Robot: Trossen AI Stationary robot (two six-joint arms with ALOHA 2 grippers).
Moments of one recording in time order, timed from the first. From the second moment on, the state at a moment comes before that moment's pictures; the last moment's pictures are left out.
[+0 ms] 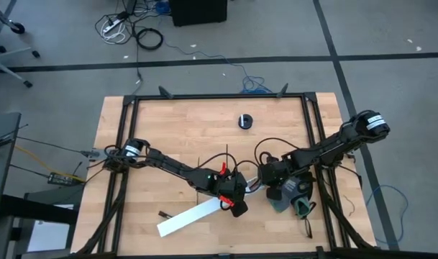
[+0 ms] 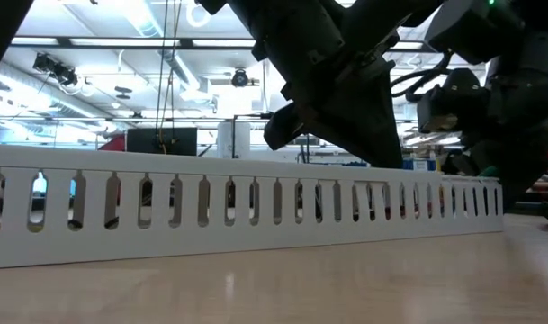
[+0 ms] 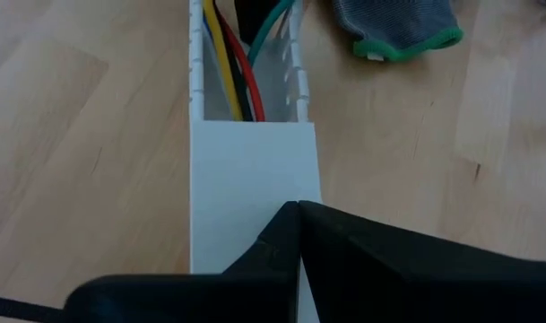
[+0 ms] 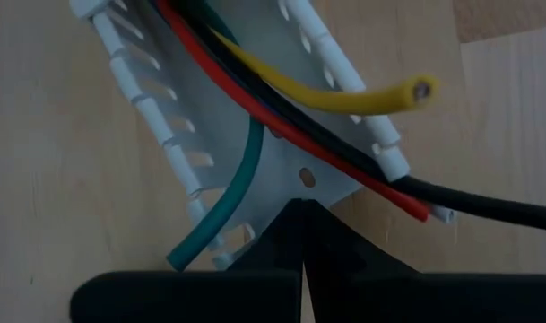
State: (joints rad) left arm -0.29 2.20 1.63 -0.38 -0.21 -0.69; right arm 0.30 1.45 0.56 -0.18 0.00 0.45
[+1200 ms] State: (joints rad) left arm -0.25 2.31 1.64 -0.16 -0.19 -0.69; right arm 0.38 1.42 0.59 -0.14 0.00 0.63
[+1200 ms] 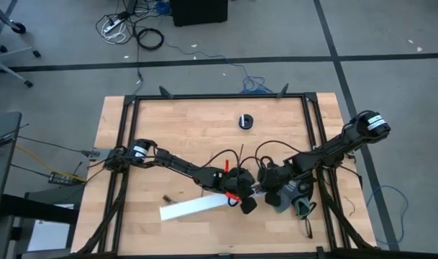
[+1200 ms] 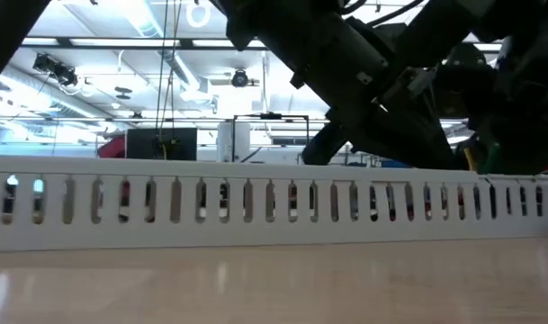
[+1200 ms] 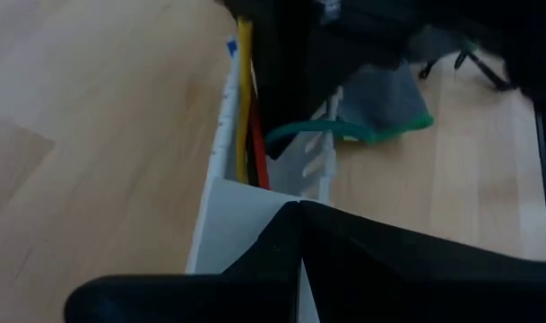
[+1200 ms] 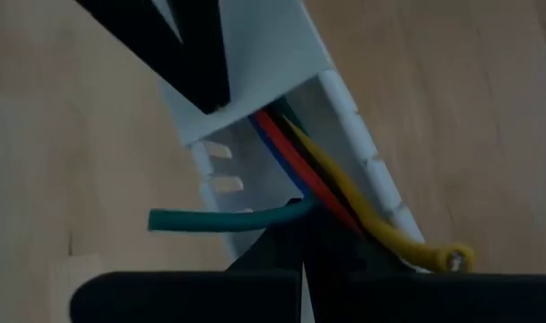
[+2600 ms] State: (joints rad) left arm -0.42 1.99 1.90 -0.81 -0.71 -0.71; right arm 0.36 1.42 0.69 -0.13 0.06 0.51
